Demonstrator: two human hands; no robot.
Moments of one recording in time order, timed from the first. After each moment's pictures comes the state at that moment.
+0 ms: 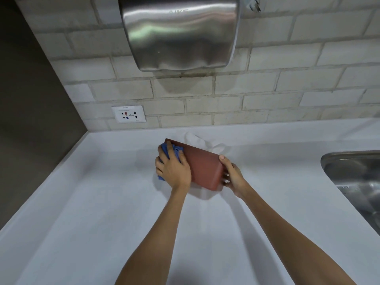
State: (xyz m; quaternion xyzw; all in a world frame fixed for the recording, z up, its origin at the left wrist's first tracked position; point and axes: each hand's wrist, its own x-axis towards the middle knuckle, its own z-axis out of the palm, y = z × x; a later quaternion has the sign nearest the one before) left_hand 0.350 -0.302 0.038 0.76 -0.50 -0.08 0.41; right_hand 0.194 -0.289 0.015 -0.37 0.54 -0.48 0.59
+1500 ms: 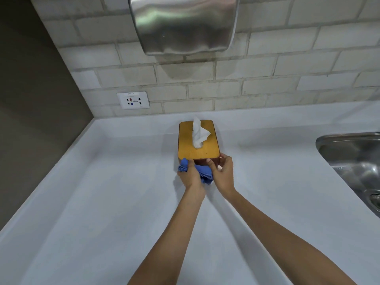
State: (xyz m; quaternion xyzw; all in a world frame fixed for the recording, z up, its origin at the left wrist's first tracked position) left_hand 0.332 -0.216 0.038 0.56 -0.14 -0.59 0.56; right_hand 0.256 -0.221 0.005 -0.42 0.61 -0.58 0.35
